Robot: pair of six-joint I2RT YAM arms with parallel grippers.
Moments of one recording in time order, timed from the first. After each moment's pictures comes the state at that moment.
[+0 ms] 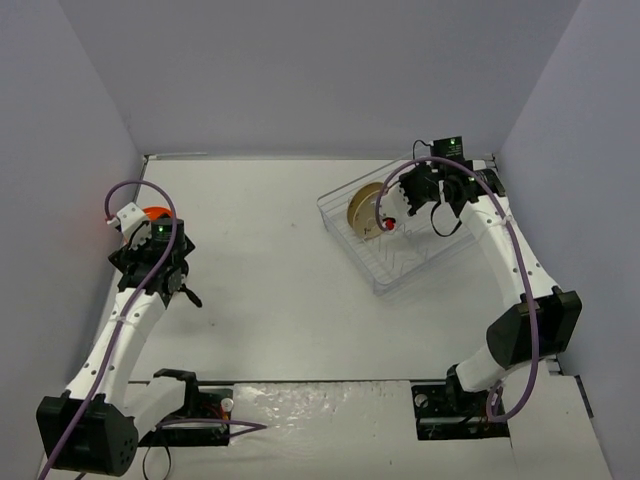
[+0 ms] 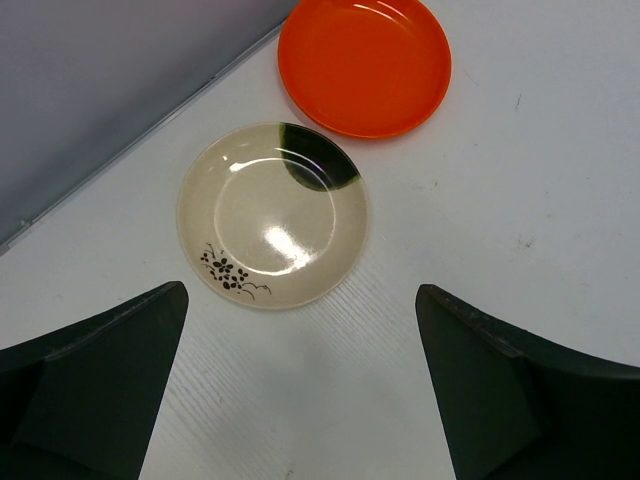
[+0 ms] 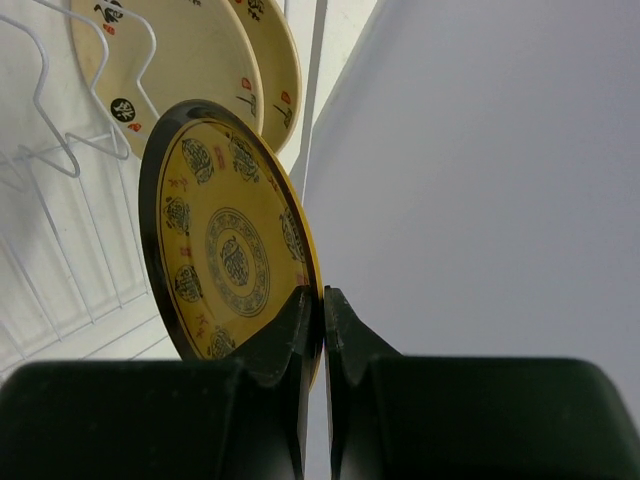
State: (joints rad) left arm -0.11 1.01 0.85 -0.56 -0.71 -0.64; right arm 0.22 1.54 1.54 -0.78 -0.35 -1.94
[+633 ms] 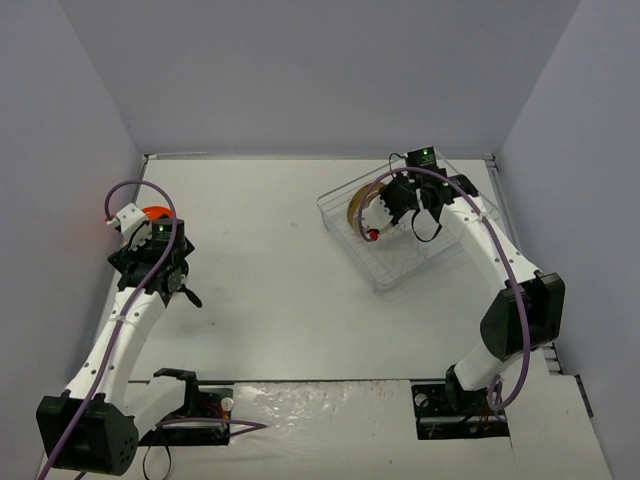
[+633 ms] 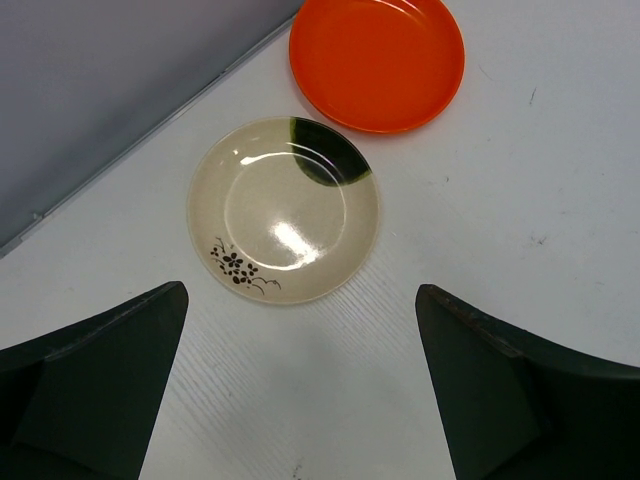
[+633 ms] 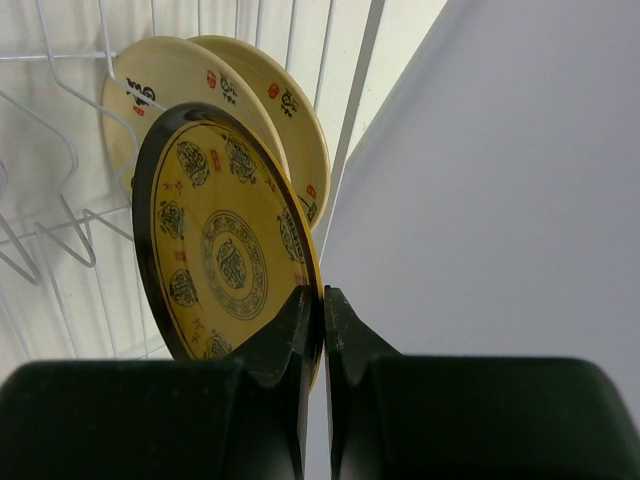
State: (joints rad) left arm -0.11 1.01 0.86 -0.59 -0.72 -0.65; right arm 0.30 1.60 1.46 -0.70 -0.35 -1.95
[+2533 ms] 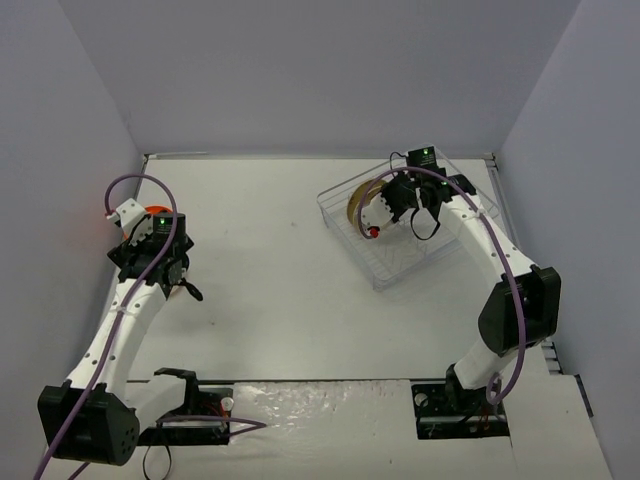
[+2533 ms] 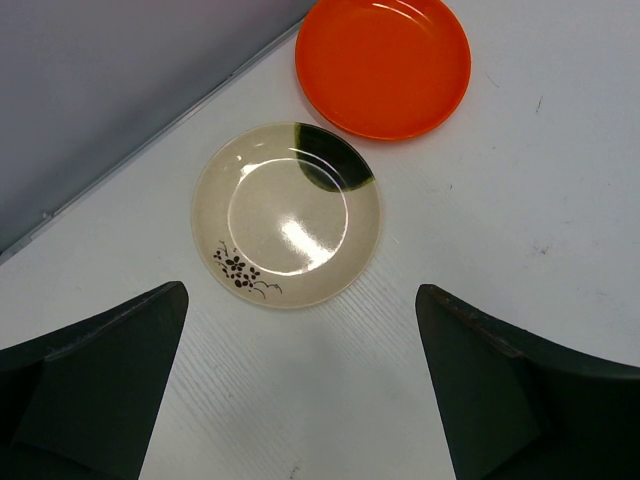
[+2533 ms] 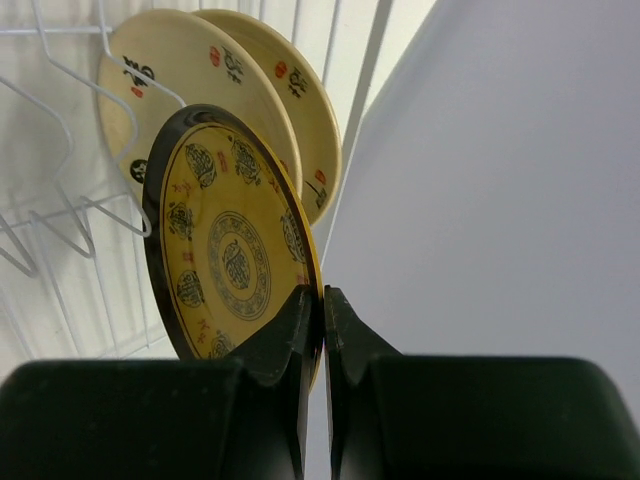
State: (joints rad) left arm -0.11 1.06 0.91 -0.62 -0.74 -0.67; right arm 0.29 1.63 1.45 -0.65 -0.33 -1.96
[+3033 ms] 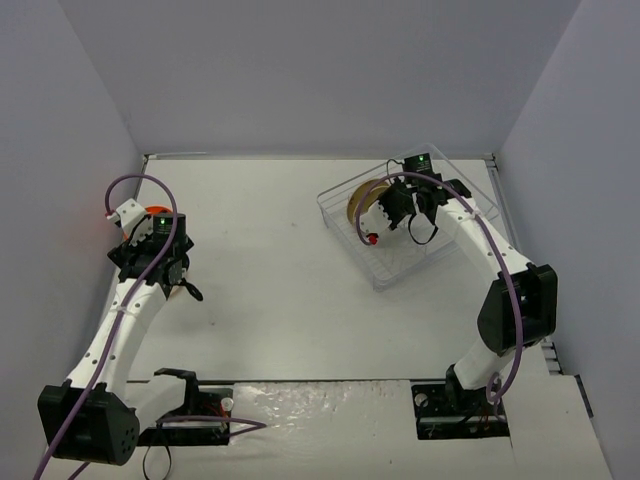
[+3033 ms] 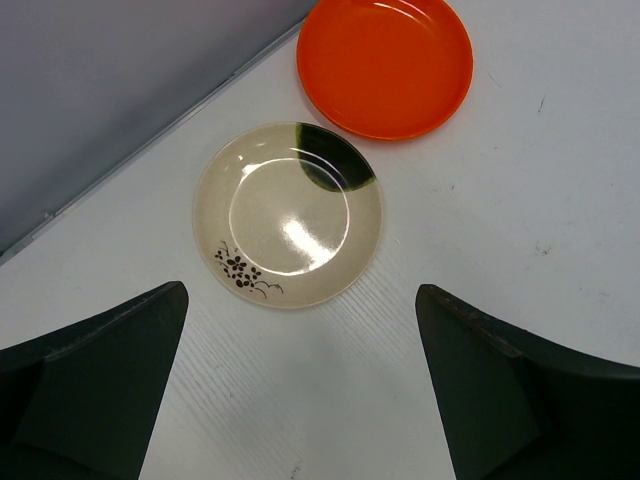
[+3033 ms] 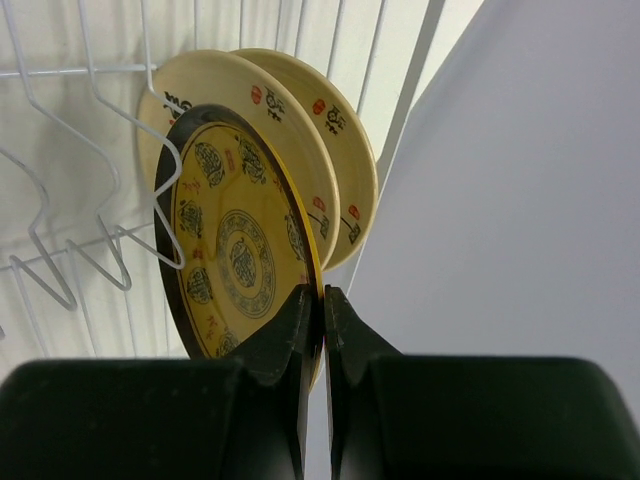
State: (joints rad) left arm -0.11 1.06 0.91 -0.62 -0.74 -0.67; right arm 0.30 1.64 1.40 -0.65 -0.35 -1.97
